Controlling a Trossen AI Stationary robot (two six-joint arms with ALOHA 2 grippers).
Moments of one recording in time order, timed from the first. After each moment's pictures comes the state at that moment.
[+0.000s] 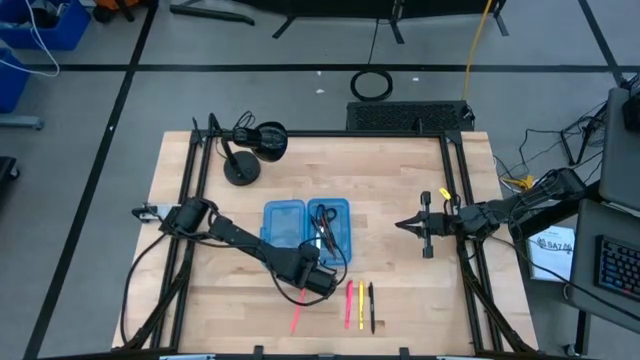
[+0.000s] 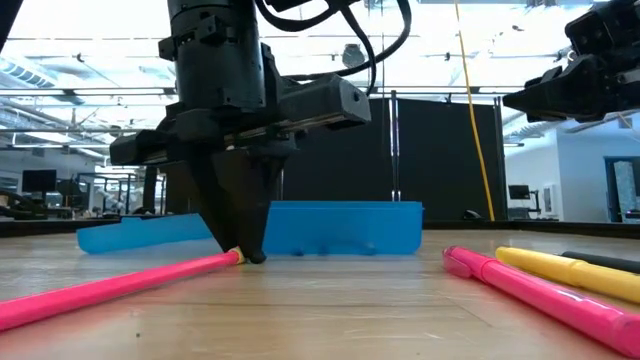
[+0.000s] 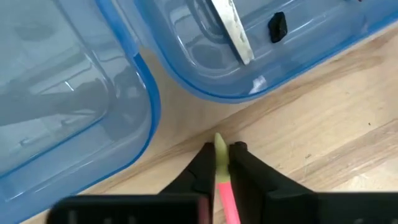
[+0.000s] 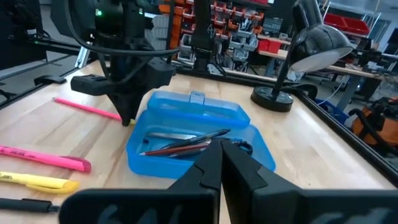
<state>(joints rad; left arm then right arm) -0.40 2.18 1.55 -0.81 -0.10 -1.48 0.37 0.35 0.02 0.22 0.39 -0.13</state>
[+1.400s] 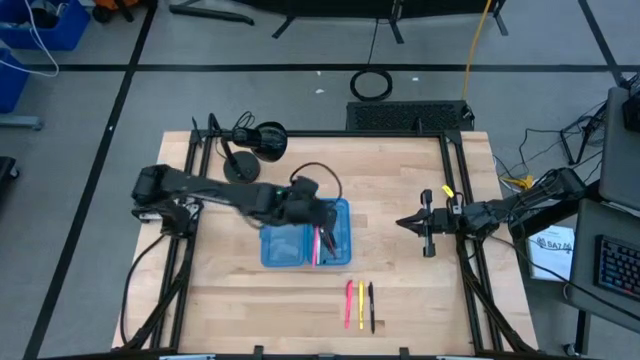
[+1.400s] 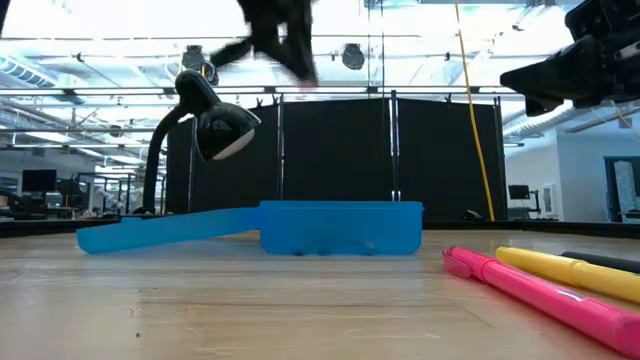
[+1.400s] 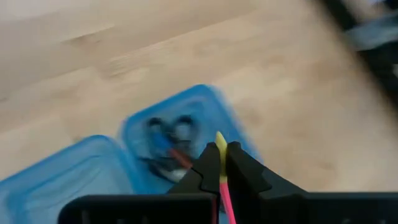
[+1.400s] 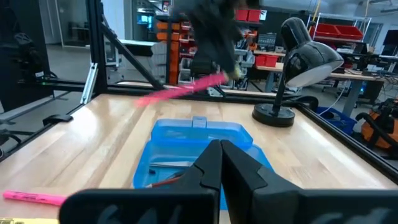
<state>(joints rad) -0.13 1.75 1.53 -0.79 -0.45 -1.13 0.37 0.35 0.02 0.32 0.39 -0.06</state>
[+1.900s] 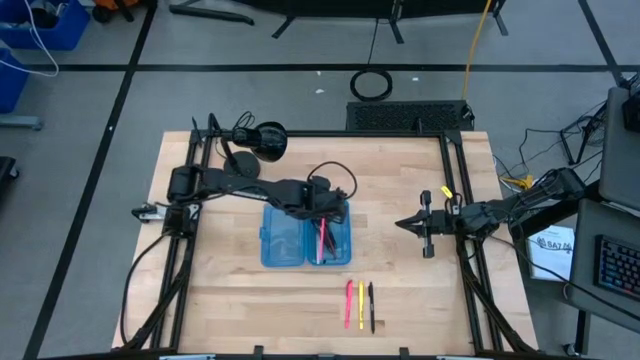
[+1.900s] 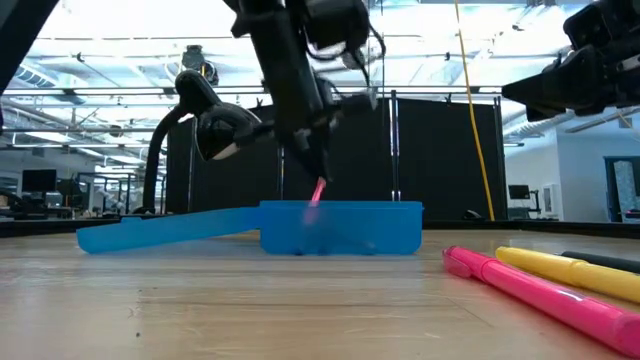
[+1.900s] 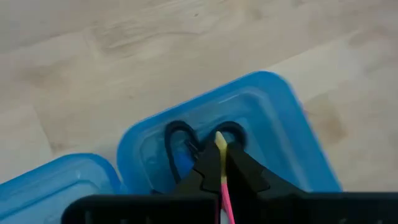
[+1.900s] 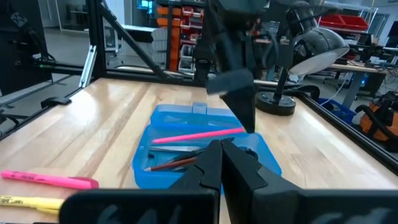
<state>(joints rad) 0.01 1.99 1.52 -0.70 -0.33 -1.11 0.37 0.35 0.02 0.26 0.39 -0.06</state>
